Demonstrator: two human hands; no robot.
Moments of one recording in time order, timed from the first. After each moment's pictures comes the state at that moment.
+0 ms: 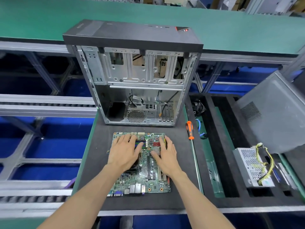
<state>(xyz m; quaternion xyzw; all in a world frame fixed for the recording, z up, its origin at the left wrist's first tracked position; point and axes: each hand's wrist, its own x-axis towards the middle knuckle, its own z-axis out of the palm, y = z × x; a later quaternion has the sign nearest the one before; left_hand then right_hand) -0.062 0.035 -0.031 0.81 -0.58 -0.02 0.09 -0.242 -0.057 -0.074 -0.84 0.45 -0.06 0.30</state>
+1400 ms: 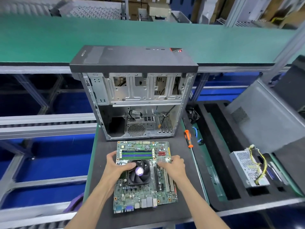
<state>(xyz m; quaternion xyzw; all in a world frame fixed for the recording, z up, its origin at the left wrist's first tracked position) -0.014 0.069 -0.022 0.70 -0.16 -0.50 0.49 -0.230 -0.050 -0.016 -0.59 0.67 -0.06 0.44</state>
